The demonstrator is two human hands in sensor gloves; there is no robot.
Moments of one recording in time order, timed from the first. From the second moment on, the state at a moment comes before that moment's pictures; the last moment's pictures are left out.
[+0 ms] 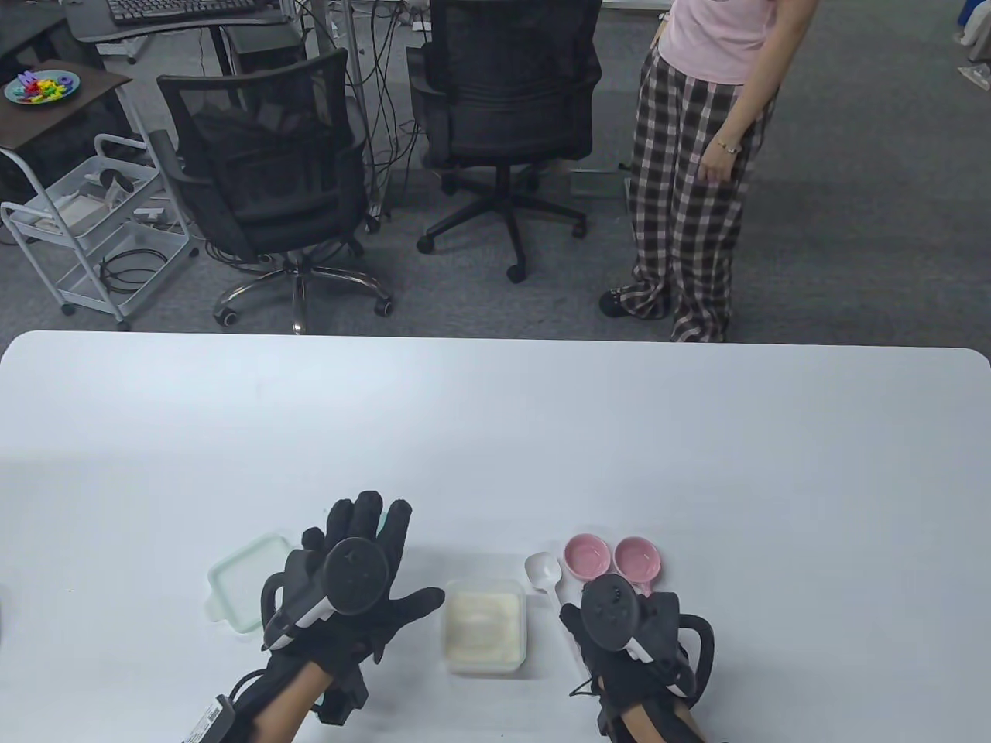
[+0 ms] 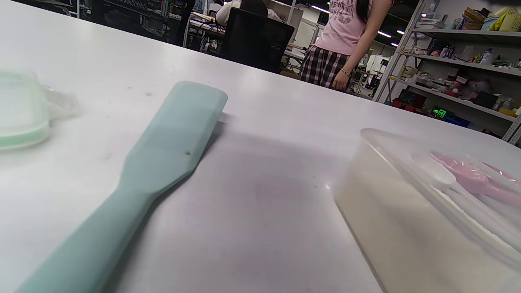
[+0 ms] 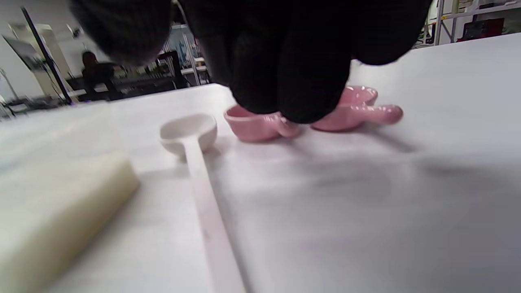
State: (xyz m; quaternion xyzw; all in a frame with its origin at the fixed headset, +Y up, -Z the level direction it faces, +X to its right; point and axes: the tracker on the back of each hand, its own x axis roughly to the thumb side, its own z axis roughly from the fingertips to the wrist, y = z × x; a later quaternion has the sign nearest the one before) left_hand -0.185 -0.698 -0.303 -0.07 -0.10 0.14 0.98; right_hand 0.122 -0.718 -0.279 -0.01 0.03 1.00 0.08
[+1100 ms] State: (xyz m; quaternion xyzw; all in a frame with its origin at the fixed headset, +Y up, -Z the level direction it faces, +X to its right) left_hand -0.180 -0.700 -0.298 -0.09 -0.10 0.13 0.98; right_hand 0.123 -0.708 -0.280 -0.03 0.05 0.99 0.11
